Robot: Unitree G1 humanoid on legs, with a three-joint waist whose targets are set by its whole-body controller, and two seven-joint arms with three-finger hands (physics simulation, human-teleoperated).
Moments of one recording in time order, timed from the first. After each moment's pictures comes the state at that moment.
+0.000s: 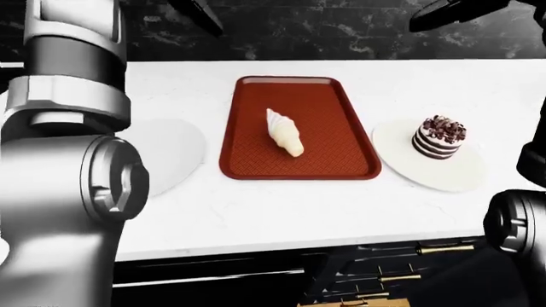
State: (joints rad) left arm -1.69 0.46 0.17 1.10 0.53 -0.03 -0.55; right arm -1.25 -0.70 -0.08 0.09 -0.03 0.83 0.30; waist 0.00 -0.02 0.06
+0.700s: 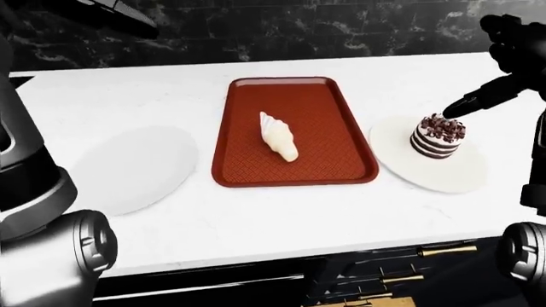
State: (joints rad) left arm -1.18 0.65 0.24 -0.07 0.10 0.74 -0.46; right arm -1.01 -0.76 -0.24 0.45 -0.52 0.50 0.65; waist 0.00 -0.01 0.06
